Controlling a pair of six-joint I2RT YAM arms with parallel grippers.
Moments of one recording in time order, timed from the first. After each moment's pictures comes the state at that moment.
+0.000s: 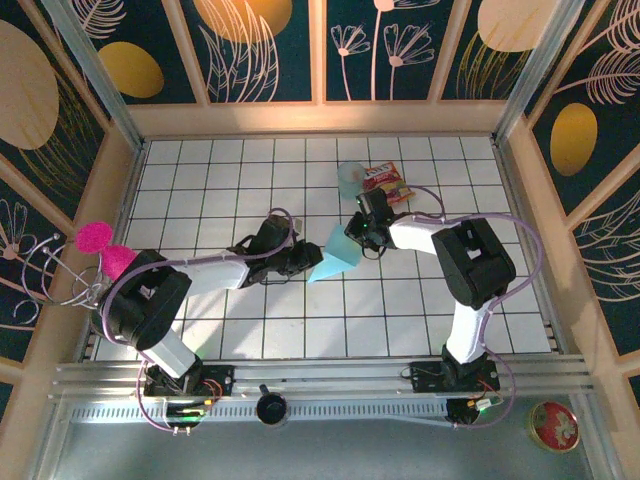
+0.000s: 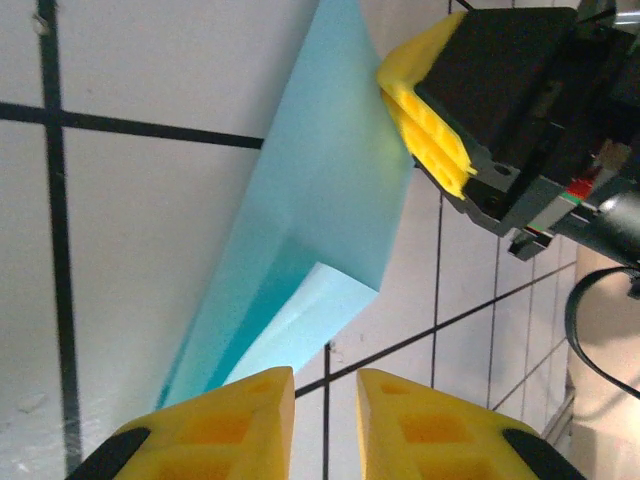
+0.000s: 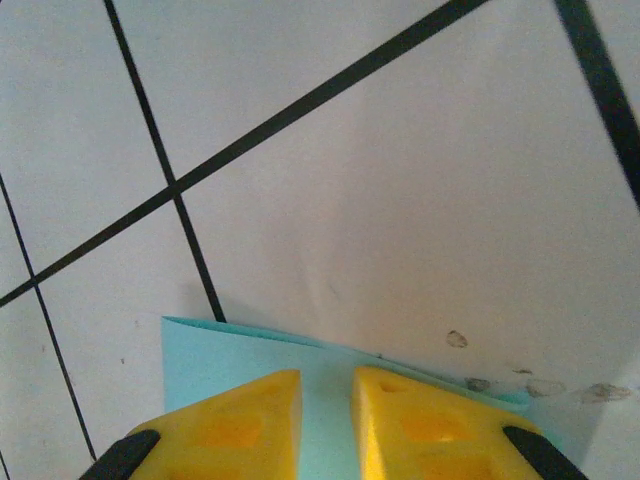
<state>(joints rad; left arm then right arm) -0.68 1.63 0.74 0.18 0.34 -1.03 0.52 1.87 1.01 -0.11 -0.07 0.98</state>
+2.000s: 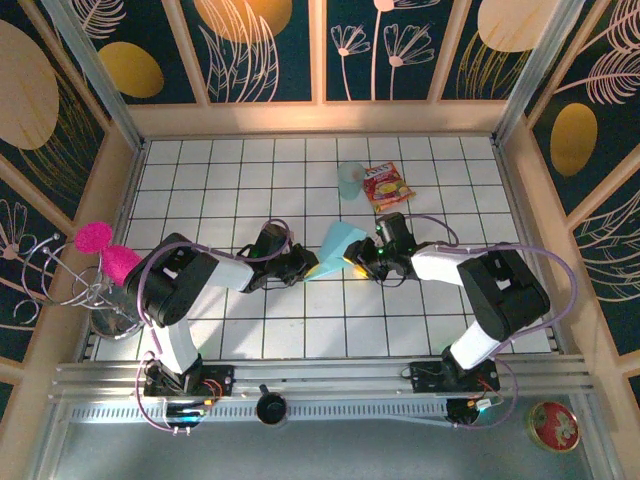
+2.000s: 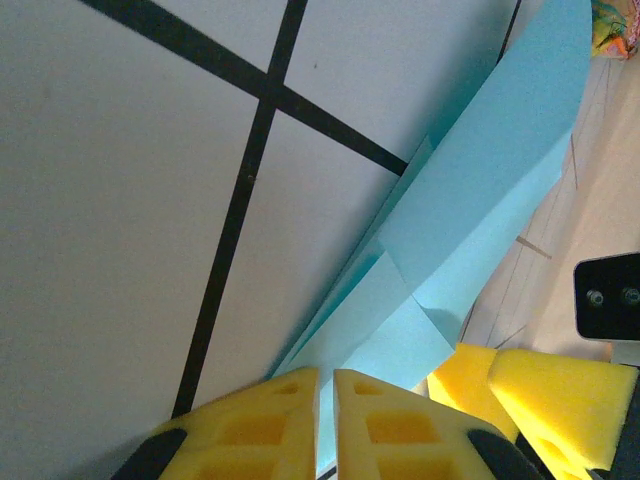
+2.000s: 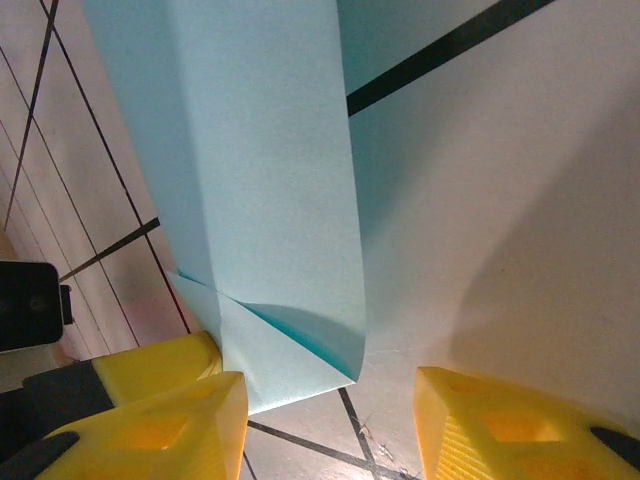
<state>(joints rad) -0.63 1.82 0.66 0.44 0.41 -1.30 0.51 1.61 0.67 0.04 -0.41 1.08</state>
